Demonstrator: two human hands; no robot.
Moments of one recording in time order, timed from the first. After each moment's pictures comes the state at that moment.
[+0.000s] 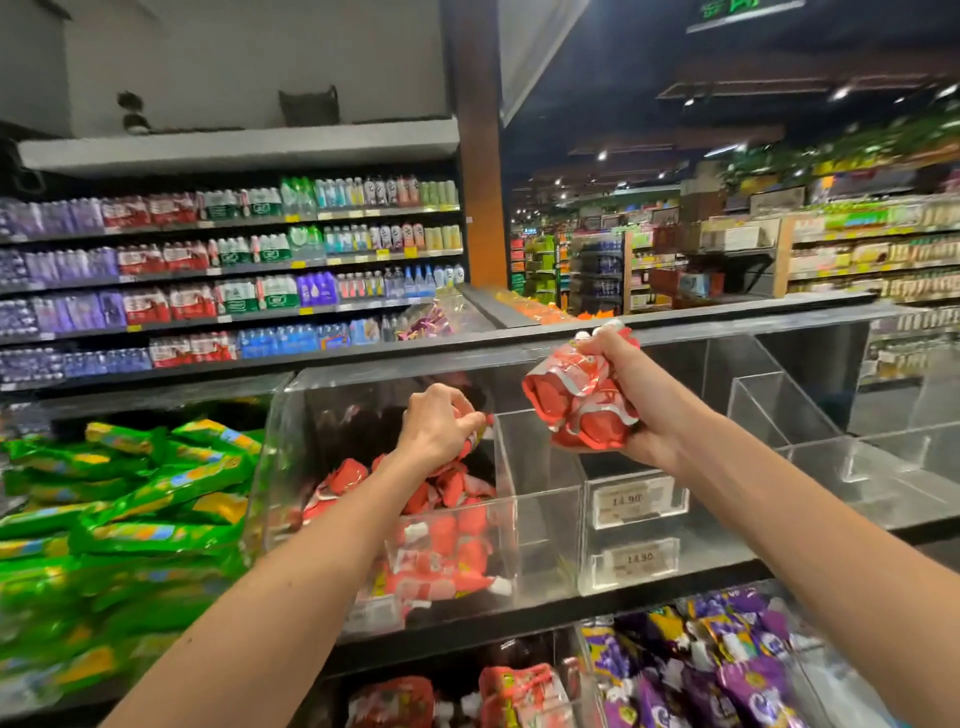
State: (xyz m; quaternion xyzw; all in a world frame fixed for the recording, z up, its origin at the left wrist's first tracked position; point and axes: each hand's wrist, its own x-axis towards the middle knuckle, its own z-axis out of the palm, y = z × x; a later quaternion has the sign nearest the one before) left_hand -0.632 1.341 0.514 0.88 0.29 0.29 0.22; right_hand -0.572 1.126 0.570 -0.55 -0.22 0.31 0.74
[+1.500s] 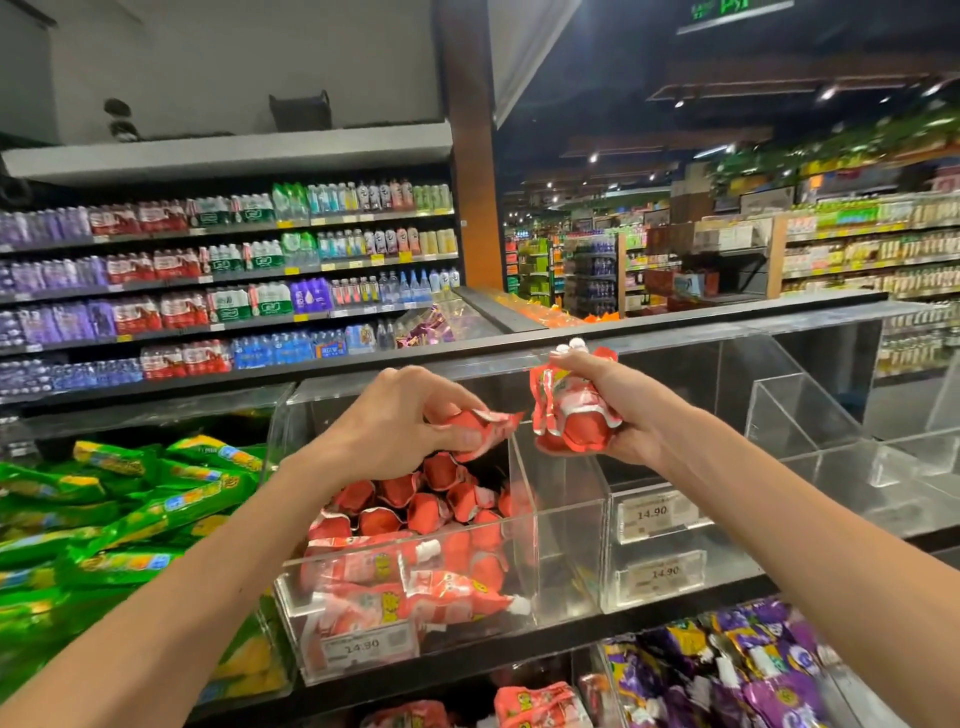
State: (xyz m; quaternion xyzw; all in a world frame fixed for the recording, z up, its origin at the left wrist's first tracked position) left_hand -0.713 1.332 0.571 0.95 0.07 0.23 0.18; right_hand -0.565 1.162 0.569 -0.59 -0.18 0.34 0.71
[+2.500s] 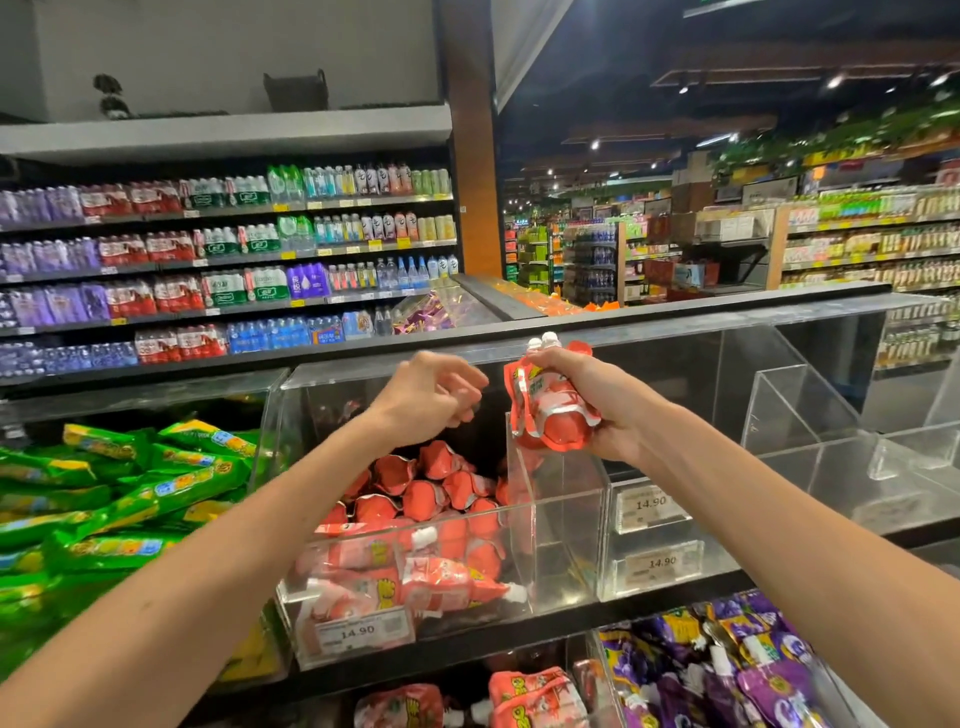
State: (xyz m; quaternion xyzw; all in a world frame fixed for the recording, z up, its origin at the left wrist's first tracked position) left_hand -0.657 1.363 0.548 0.90 0.11 0.25 0.34; right_hand -0.569 1.175 0.564 -0.59 -0.20 0.35 0.70
